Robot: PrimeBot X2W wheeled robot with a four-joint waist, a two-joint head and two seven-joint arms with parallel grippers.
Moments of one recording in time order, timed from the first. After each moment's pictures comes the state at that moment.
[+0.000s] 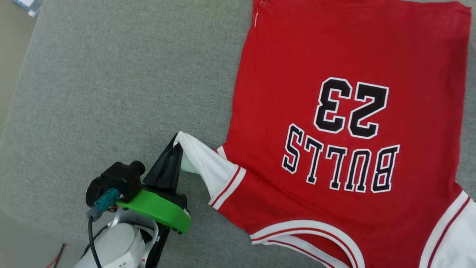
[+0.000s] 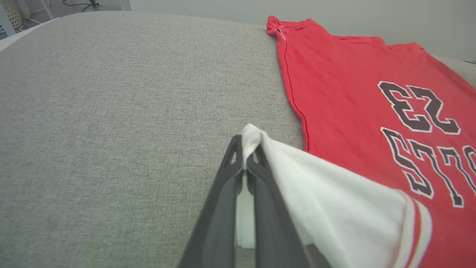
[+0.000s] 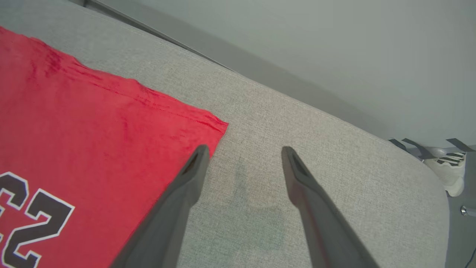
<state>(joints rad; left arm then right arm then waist) -0.26 0.46 -0.58 -0.01 -0.66 0.14 -0.26 -0.98 -0.81 0.28 0.24 0.65 0.13 0.85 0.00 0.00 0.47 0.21</state>
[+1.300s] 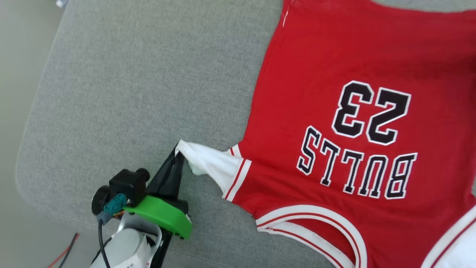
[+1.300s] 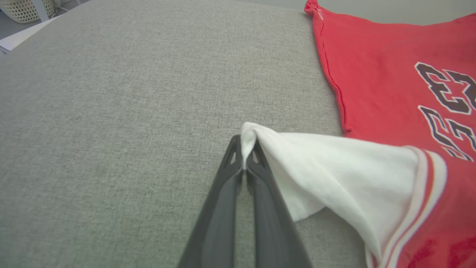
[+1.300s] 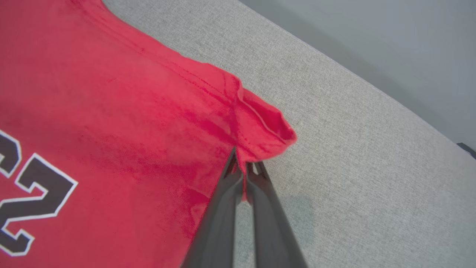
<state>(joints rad) -0.22 0.32 -0.45 0.12 -0.53 0.02 -0.26 -0.95 -0.85 0.48 0.35 0.74 0.13 0.79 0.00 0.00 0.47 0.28</state>
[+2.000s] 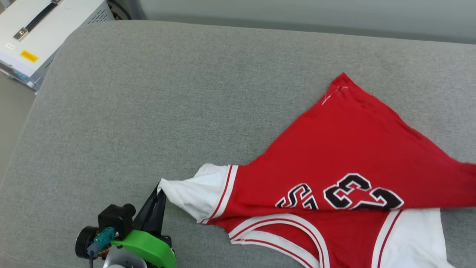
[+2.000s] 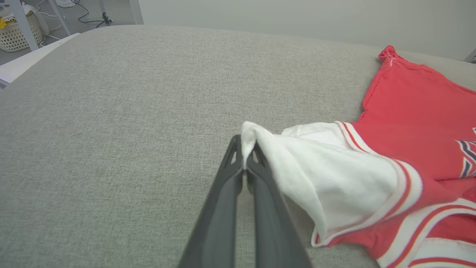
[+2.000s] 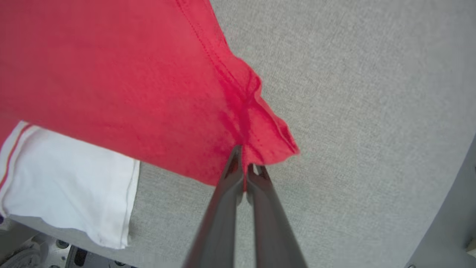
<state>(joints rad) -0.06 0.39 -0.44 0.11 -0.54 0.08 -0.24 -0.29 -1.11 0.50 0.15 0.96 0.13 0.59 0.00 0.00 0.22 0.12</state>
